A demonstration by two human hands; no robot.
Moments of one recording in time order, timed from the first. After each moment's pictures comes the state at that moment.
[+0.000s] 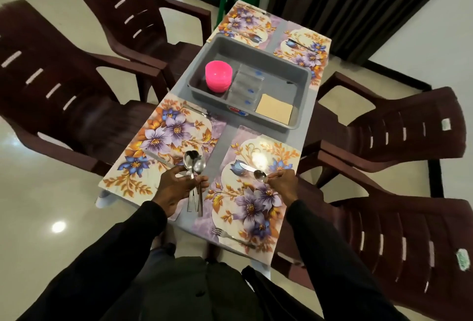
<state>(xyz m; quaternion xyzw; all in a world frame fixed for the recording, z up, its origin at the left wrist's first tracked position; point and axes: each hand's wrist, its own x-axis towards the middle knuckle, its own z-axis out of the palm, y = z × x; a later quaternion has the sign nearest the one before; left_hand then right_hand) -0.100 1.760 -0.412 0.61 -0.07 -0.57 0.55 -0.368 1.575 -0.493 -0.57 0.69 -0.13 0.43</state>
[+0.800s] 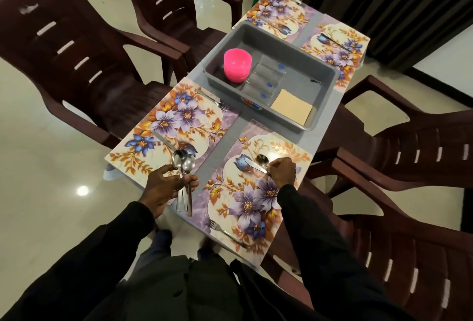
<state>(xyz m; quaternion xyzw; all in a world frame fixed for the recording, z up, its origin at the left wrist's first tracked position) -0.122 1.786 -0.423 0.66 -0.01 -0.51 0.56 -0.355 1.515 -0.571 -0.68 0.65 -0.08 0.33</state>
